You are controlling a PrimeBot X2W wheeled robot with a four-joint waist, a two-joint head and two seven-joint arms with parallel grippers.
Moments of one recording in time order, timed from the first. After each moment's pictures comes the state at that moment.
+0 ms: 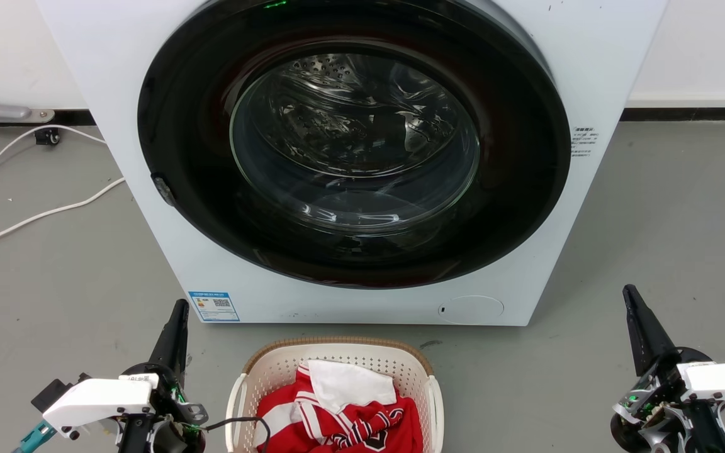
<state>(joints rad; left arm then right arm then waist) -0.11 0.05 0.11 0.25 -1.61 -0.13 0.11 -0.10 -0.05 -0.11 0.25 1.61 0.13 0.12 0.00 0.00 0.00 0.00</state>
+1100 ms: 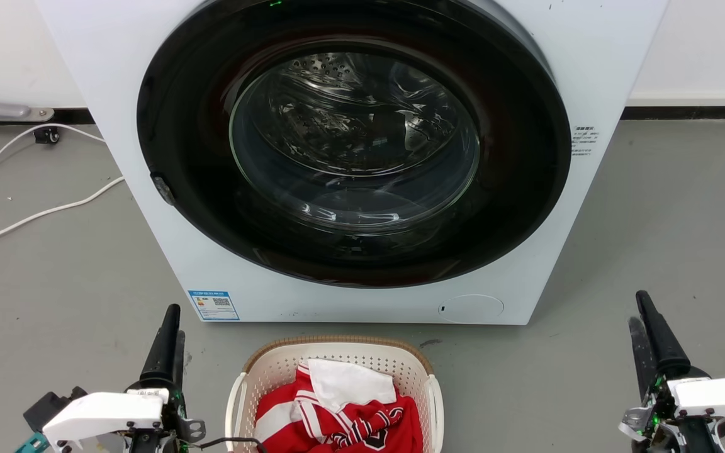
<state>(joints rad) -0.06 0.05 0.11 0.24 -1.48 -0.13 0.06 -0.06 -0.04 -0.12 0.24 1.46 0.13 0.06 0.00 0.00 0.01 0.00</state>
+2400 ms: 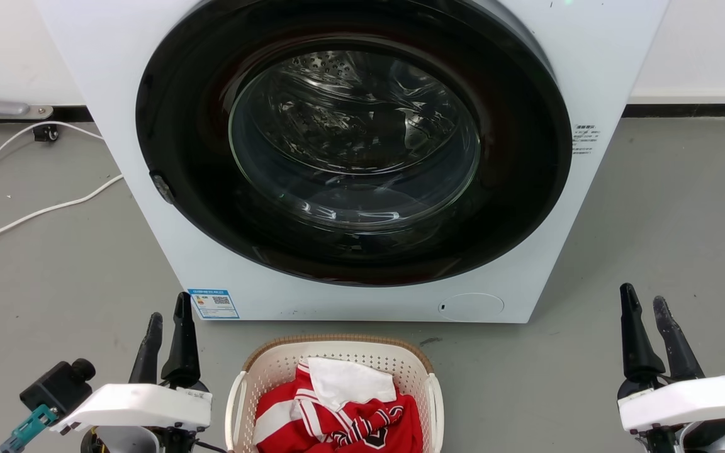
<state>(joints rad) -0.03 0.05 0.06 0.10 -0.80 -0.07 -0.09 0.00 -0.05 -0.07 0.07 0.64 0.13 -0.09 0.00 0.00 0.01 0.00</state>
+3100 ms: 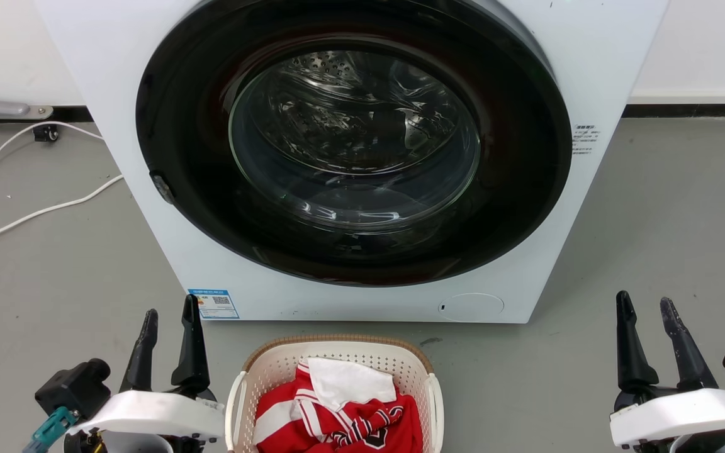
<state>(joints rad) 0.00 0.05 0.04 0.08 -0.55 -0.07 -0.15 0.03 -0.05 -0.06 0.04 0.38 0.13 -0.15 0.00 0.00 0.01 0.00</state>
